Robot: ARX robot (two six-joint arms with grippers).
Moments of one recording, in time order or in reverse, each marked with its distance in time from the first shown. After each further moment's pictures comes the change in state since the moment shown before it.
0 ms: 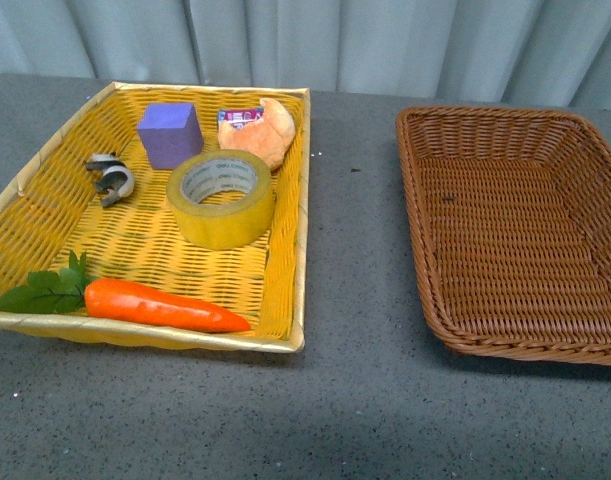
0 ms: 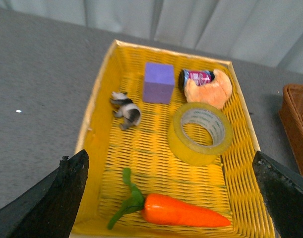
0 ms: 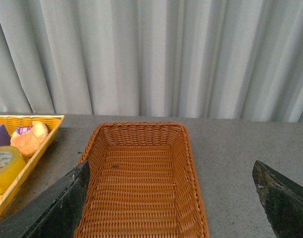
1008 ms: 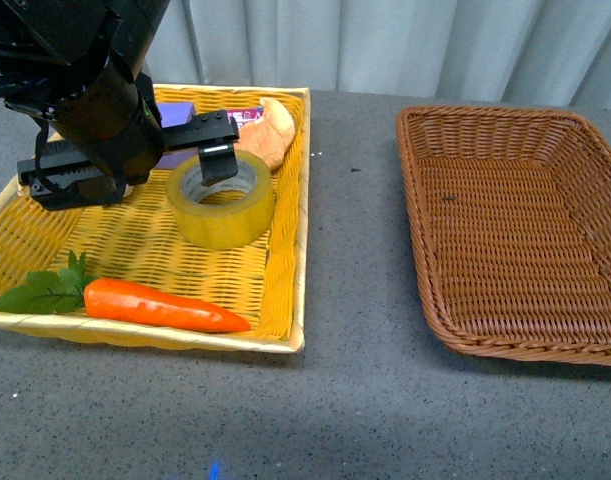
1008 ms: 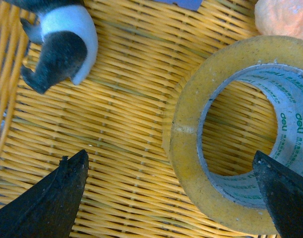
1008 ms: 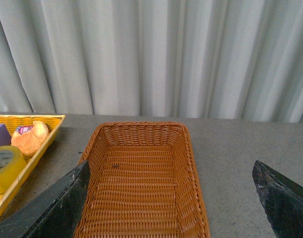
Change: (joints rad) left arm -0.106 1.130 0.945 -0.510 -0.085 -0.275; right arm 0.000 0.000 0.000 0.000 0.000 0.000
